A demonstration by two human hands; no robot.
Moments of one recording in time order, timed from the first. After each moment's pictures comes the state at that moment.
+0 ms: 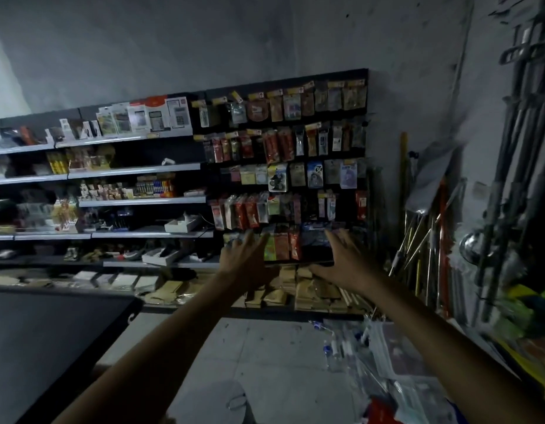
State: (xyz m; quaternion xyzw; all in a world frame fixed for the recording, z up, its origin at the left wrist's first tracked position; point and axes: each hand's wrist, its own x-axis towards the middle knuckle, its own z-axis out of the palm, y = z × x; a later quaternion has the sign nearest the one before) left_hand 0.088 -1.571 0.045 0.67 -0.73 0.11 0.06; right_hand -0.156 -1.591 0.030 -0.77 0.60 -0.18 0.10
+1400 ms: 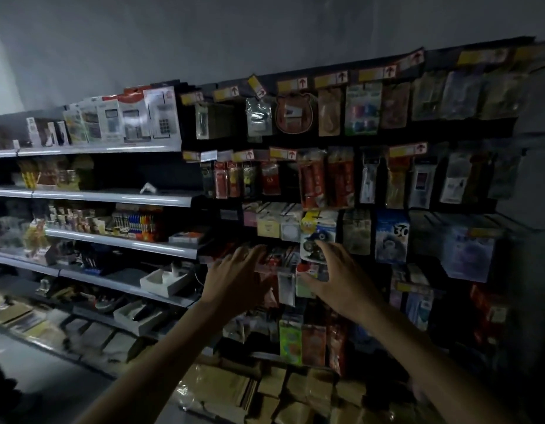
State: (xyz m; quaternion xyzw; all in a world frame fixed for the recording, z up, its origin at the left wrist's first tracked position) left_hand 0.267 -2.296 0.054 0.69 -0.68 0.17 0.18; right_hand 0.032 -2.342 0.064 -0.83 0.47 -0.29 0.09
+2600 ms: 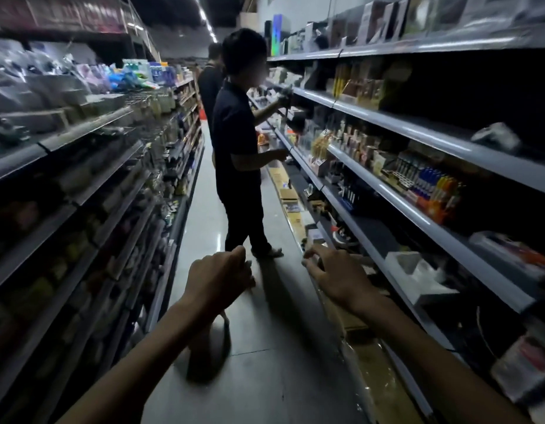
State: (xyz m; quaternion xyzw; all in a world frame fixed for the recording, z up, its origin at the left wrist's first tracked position) left_hand 0.787 -2.169 -0.064 0.97 -0.17 0.16 0.09; right_hand 0.744 -2.416 -0.052 -0.97 -0.01 -0.08 0.24
